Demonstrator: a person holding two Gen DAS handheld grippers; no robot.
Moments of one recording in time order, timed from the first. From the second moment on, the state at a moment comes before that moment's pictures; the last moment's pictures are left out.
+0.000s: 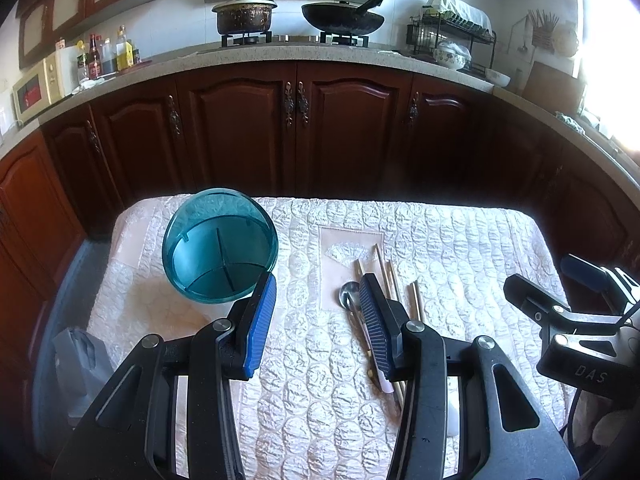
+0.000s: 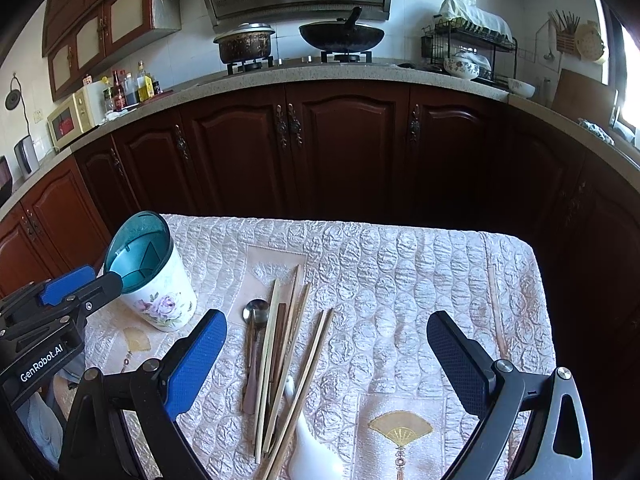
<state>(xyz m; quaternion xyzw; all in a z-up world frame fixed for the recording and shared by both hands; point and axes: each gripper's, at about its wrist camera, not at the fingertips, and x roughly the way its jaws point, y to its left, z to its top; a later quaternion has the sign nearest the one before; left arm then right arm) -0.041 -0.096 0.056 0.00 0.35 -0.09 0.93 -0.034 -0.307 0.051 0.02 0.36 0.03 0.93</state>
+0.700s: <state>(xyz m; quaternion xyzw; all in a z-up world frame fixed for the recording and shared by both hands) -0.033 -0.094 0.039 0.00 0.38 -0.08 0.92 -0.025 -0.309 0.034 0.02 0.38 0.03 0.92</state>
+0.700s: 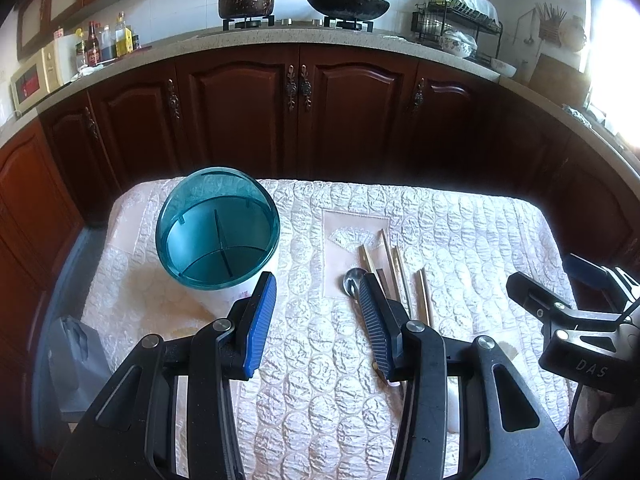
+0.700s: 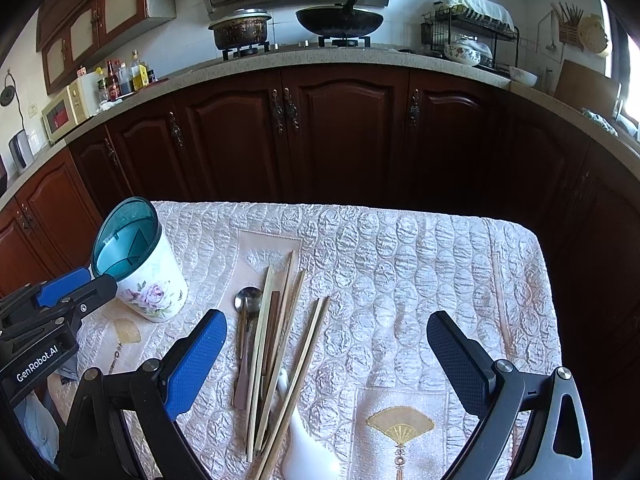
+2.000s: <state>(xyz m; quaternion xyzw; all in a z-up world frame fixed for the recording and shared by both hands) 0.015 -0.117 -0.044 -0.01 0.50 -0.12 0.86 0.067 -0.332 -0.111 0.11 0.54 0.12 0.82</state>
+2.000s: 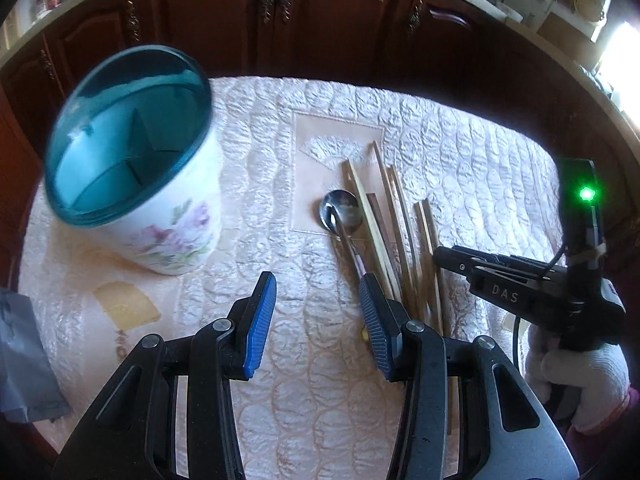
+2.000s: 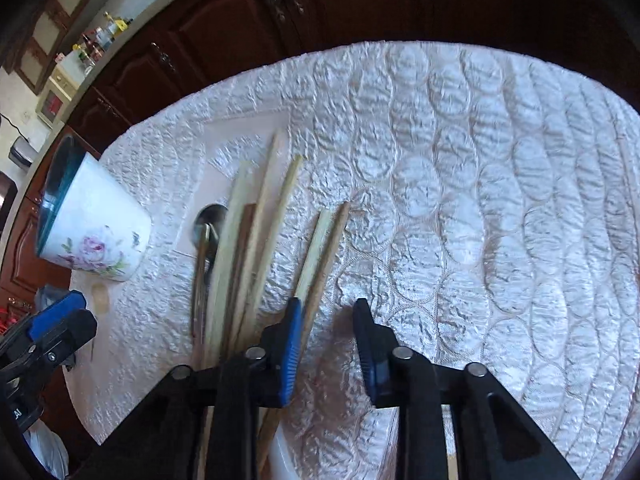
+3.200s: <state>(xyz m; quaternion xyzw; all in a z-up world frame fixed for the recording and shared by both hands) 0.082 -0.144 -0.082 -0.05 0.55 -0.13 0.82 0.077 -0.381 -0.115 0.15 0.54 0.14 0.82</state>
